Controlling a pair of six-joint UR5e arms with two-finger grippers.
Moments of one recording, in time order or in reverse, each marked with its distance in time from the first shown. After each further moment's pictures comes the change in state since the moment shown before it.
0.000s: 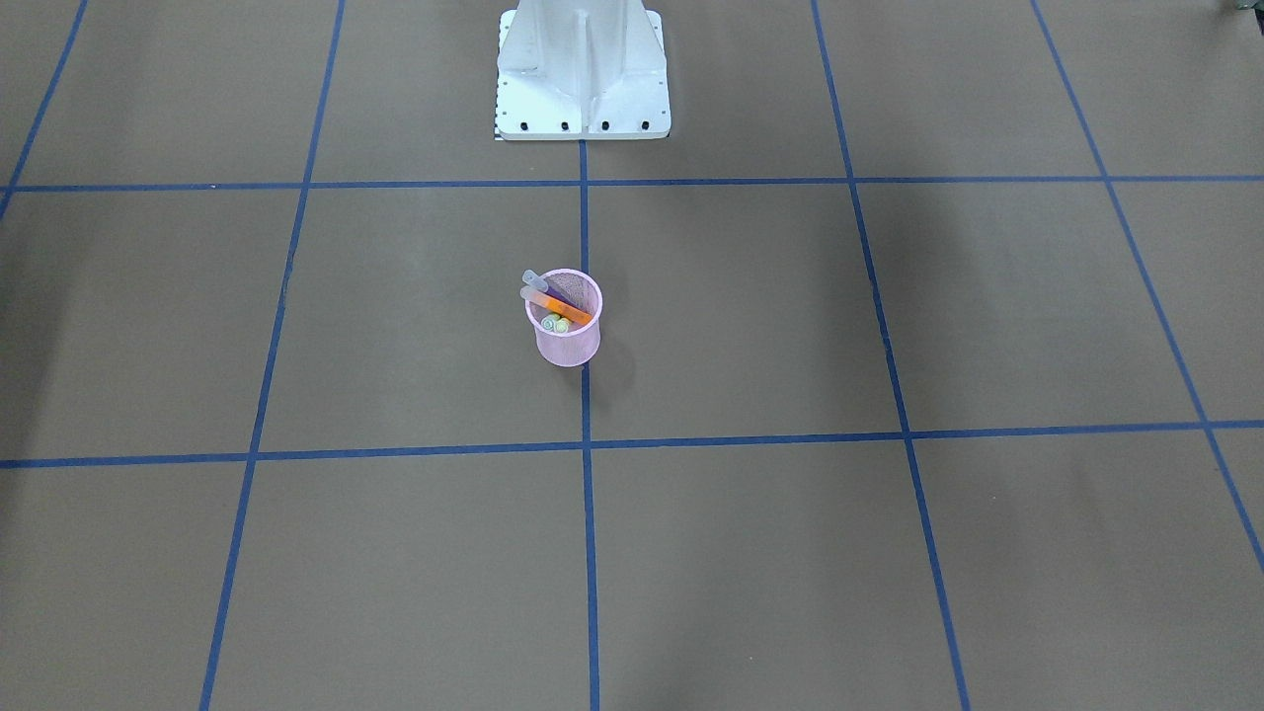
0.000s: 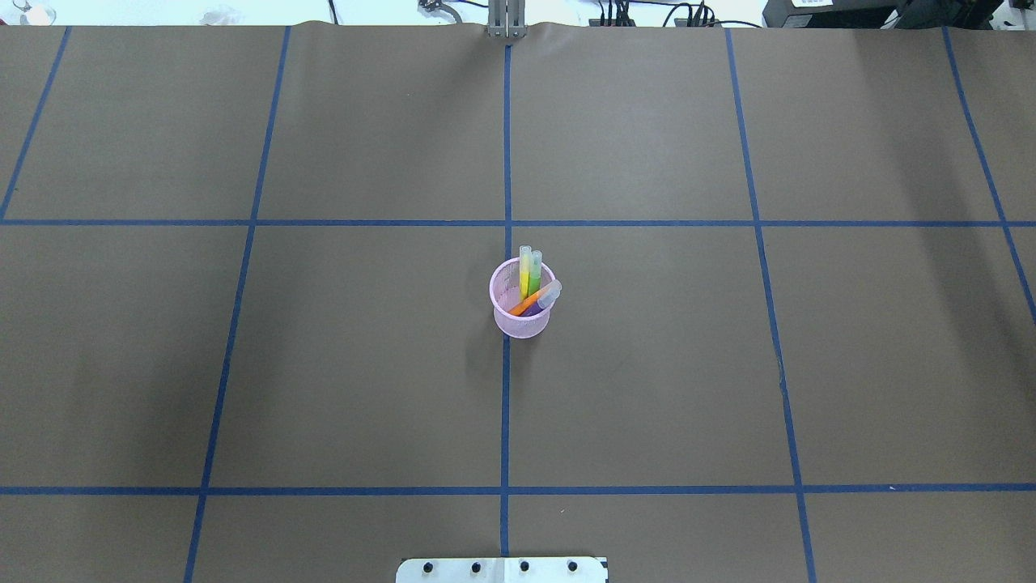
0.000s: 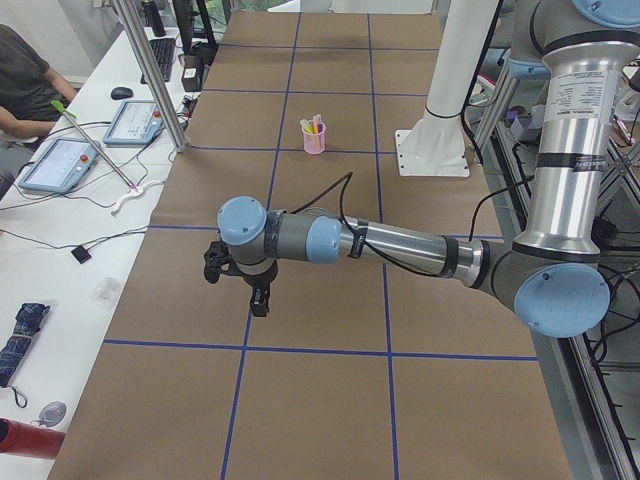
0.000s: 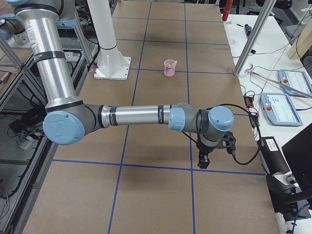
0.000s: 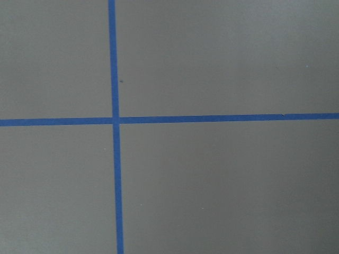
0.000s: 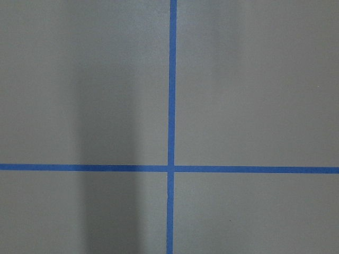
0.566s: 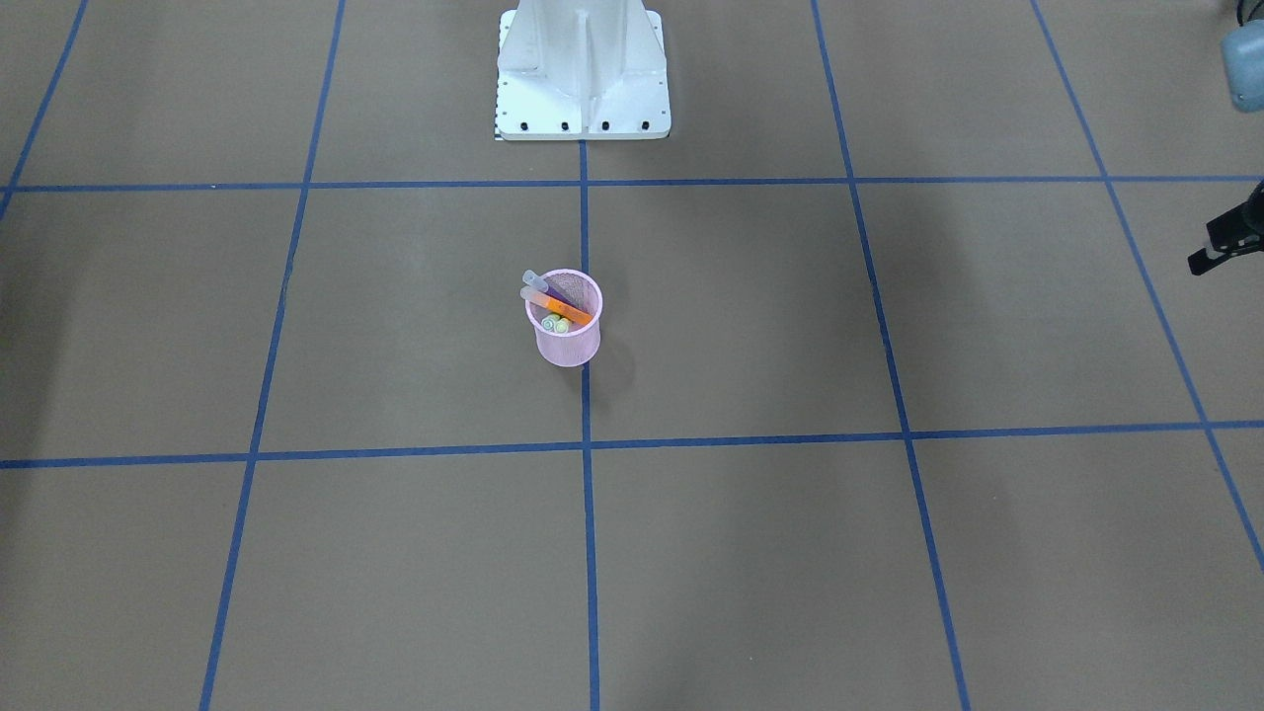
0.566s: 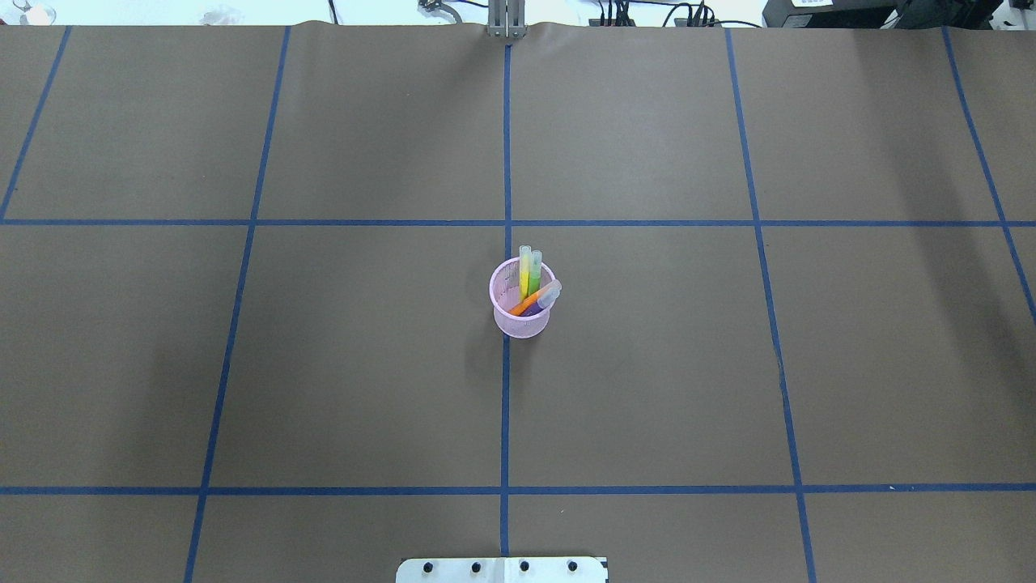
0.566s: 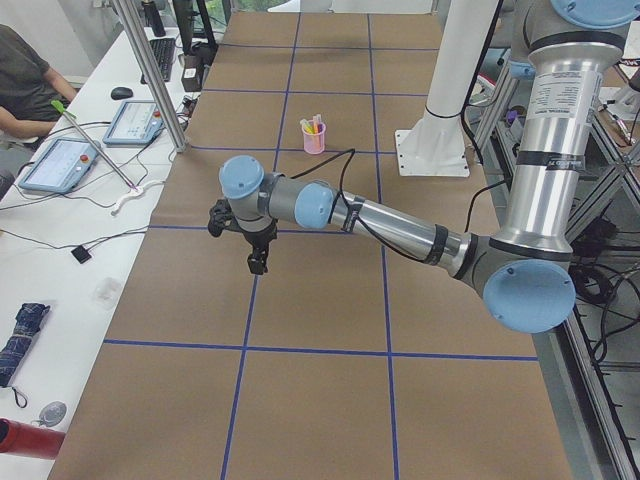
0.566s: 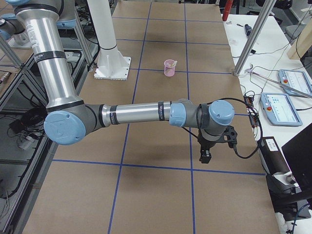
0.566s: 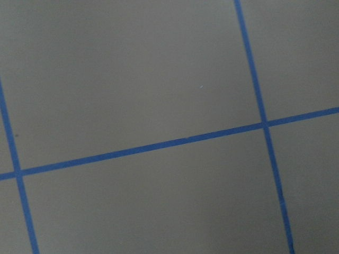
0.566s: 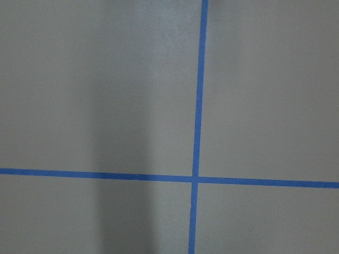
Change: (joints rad) left arm 0.089 -0.023 -0.065 0.012 -0.048 -0.023; right arm -0.001 0.001 0.012 -0.007 0.029 0.008
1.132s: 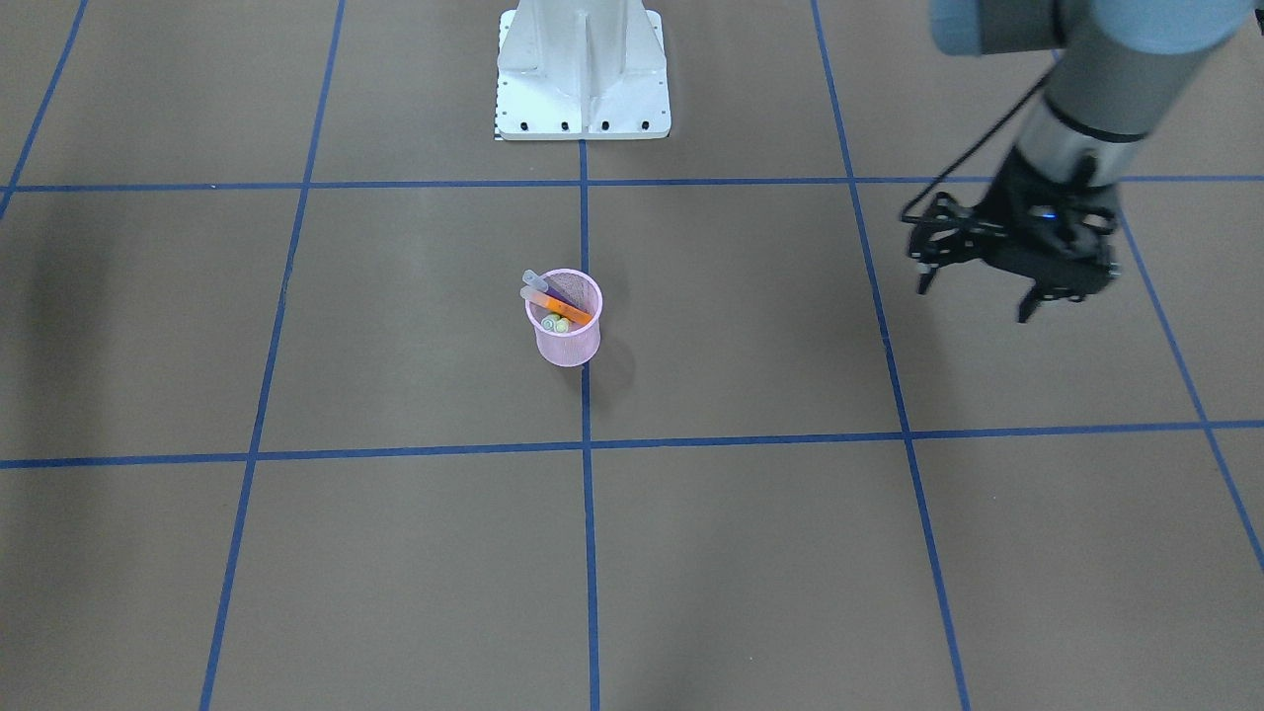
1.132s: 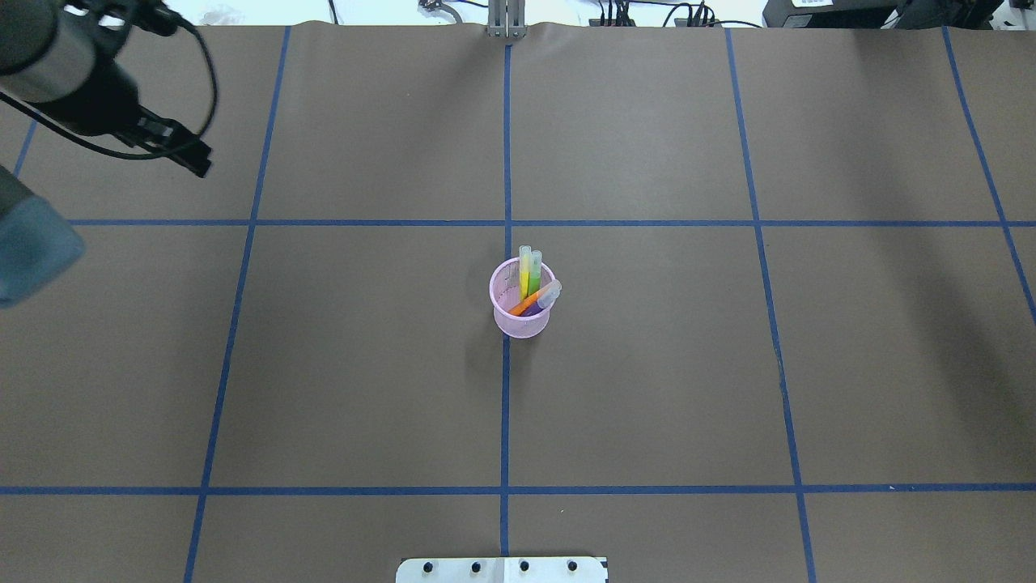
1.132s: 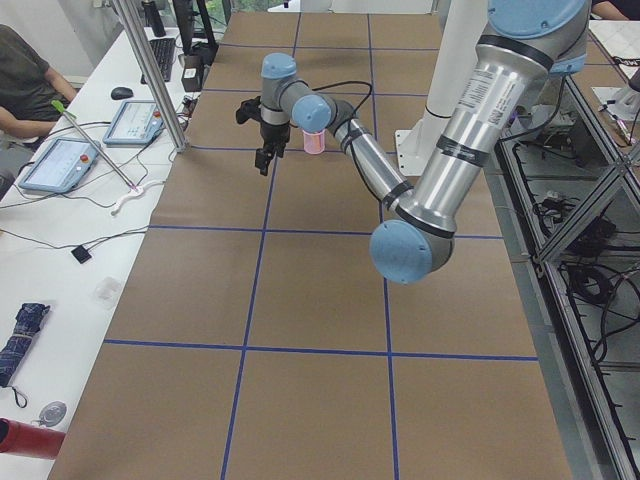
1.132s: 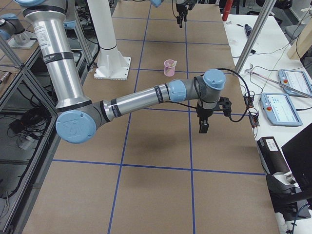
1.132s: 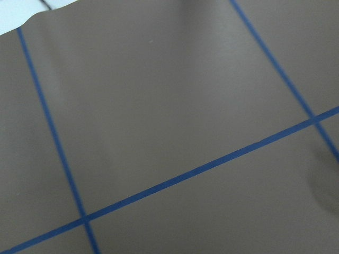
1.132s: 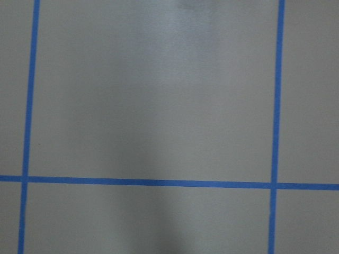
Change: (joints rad) left arm 0.332 -0.274 -0.177 0.044 0.291 -0.239; right arm -0.086 0.003 0.140 0.004 -0.010 0.142
